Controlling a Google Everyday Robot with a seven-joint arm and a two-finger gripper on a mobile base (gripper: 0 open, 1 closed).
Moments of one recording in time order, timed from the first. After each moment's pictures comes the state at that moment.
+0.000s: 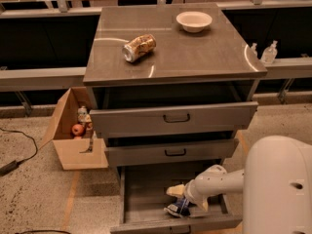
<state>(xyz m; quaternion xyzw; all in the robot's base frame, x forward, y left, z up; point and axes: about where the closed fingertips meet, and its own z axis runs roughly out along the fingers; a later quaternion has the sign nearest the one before) 0.507 -0.145 0.263 -0.97 0.18 -0.03 0.14</state>
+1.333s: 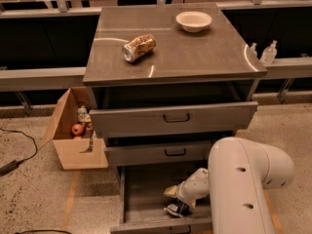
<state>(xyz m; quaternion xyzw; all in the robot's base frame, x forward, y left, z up) 0.547 -0.121 0.175 -0.97 0.20 -0.05 0.13</state>
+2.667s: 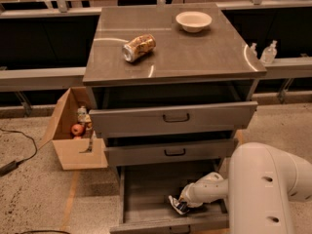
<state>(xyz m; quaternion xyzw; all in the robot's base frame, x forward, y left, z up) 0.532 -0.137 0.188 -0.95 0.28 -0.04 0.16</state>
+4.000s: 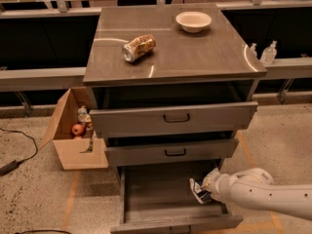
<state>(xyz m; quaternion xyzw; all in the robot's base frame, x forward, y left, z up) 0.498 -0.211 0.413 -0.90 0.37 -0.14 0.21</state>
